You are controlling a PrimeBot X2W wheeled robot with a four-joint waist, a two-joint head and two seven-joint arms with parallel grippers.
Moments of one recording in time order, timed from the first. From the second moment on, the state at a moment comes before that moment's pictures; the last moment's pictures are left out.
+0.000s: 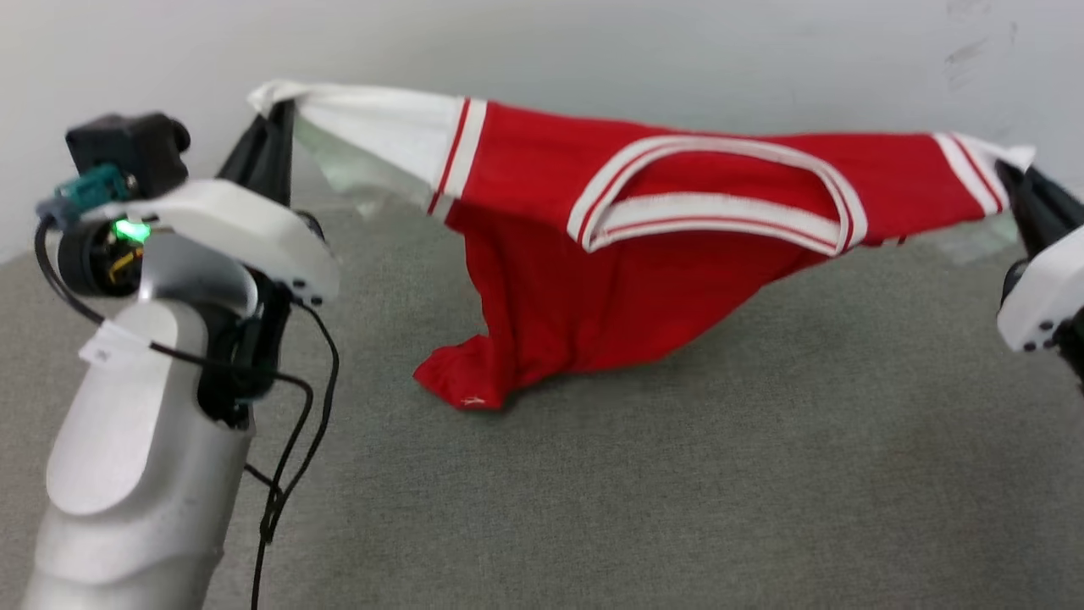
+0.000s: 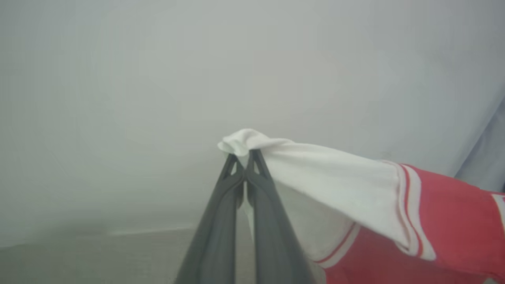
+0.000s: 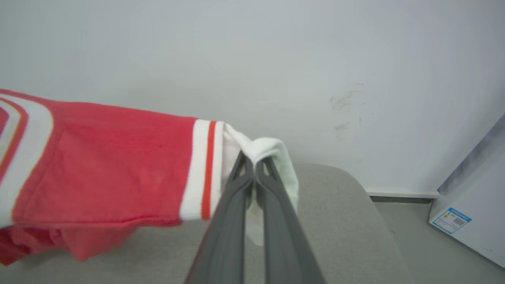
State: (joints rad) left arm -0.57 0.34 -0.24 0.11 -0.57 0.16 0.13; right arm -0.46 -0.36 -0.03 0.13 0.36 0.13 0.35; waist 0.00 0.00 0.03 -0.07
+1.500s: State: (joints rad) left arm -1.41 0.25 -0.22 0.99 -0.52 0.01 -0.24; right arm -1.41 -0.33 0.39 0.94 0.58 0.13 -0.06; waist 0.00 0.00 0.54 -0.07
